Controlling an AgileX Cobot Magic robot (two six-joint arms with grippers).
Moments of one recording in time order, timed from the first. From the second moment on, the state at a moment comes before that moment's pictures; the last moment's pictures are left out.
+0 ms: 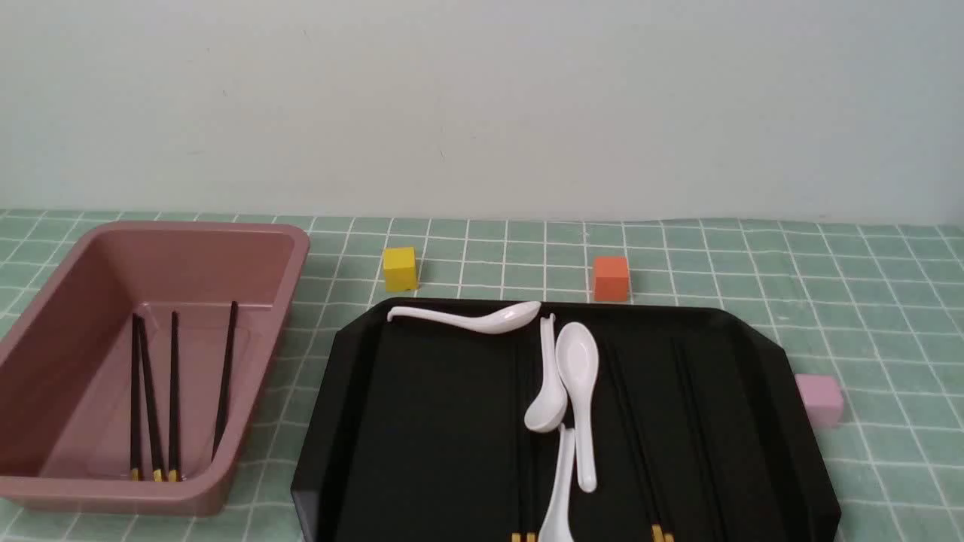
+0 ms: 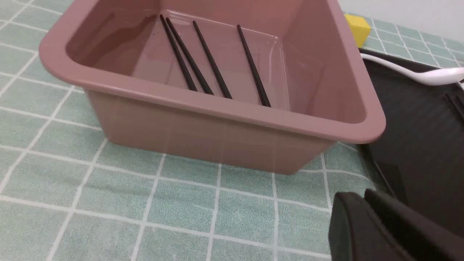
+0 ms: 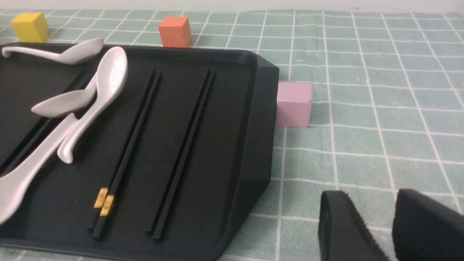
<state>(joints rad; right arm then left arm) 0.05 -0.01 0.02 0.10 0.37 -0.02 -0.08 -0.01 0.03 -0.04 0.38 -0.25</state>
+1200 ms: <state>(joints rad) 0.05 -0.01 0.02 0.10 0.37 -0.02 -0.08 -0.01 0.03 -0.04 0.38 -0.25</state>
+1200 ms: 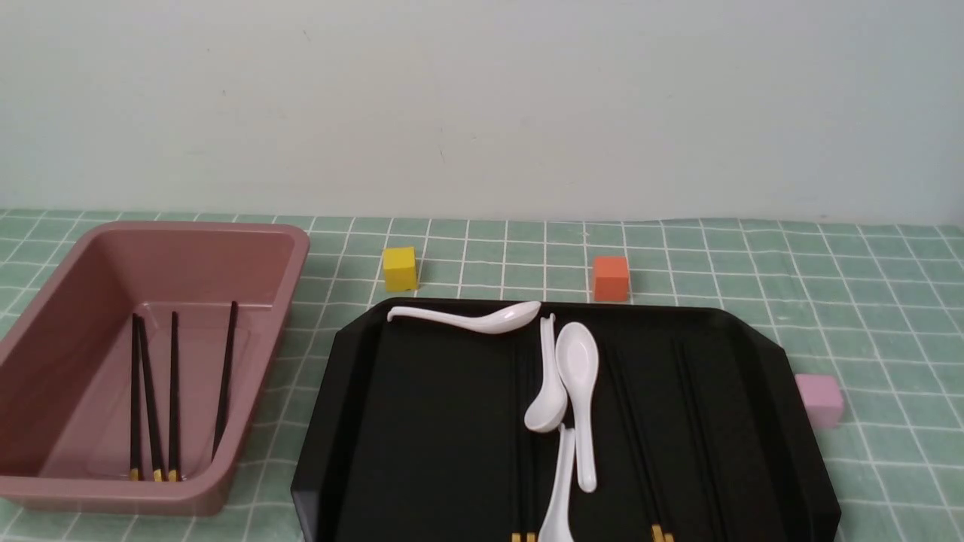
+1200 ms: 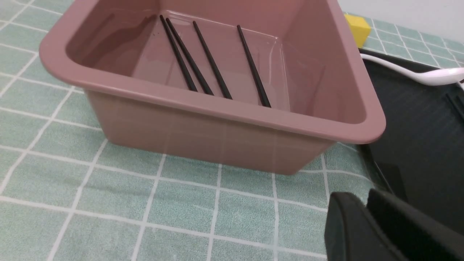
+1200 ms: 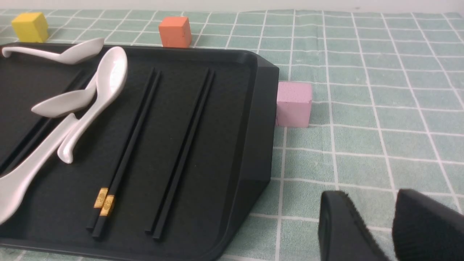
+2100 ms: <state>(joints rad) 0.05 -0.01 0.02 0.10 0.37 -0.02 -0.08 -0.01 -0.07 -0.91 0.16 -0.66</state>
